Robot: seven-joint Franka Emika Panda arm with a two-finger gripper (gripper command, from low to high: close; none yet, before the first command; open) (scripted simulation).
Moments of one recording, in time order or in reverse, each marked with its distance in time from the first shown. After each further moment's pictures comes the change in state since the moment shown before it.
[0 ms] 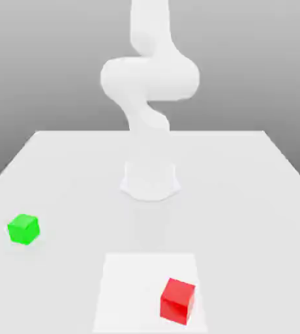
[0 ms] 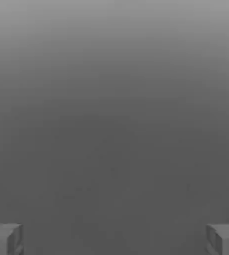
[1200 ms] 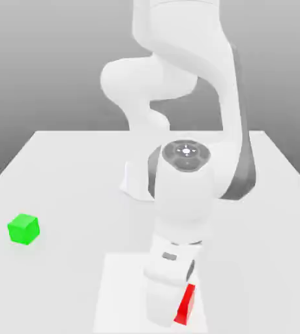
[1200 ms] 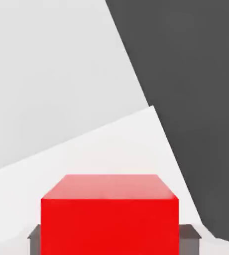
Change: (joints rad) arm 0.240 1.057 -0.109 -0.191 0.162 0.512 -1.104
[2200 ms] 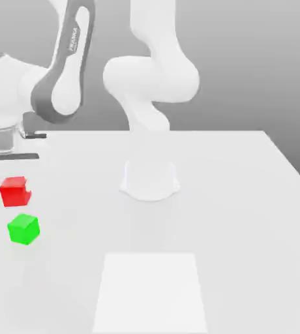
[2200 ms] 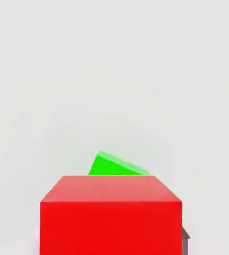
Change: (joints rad) arm -0.626 -0.449 -0.486 -0.266 -0.307 -0.145 0.275
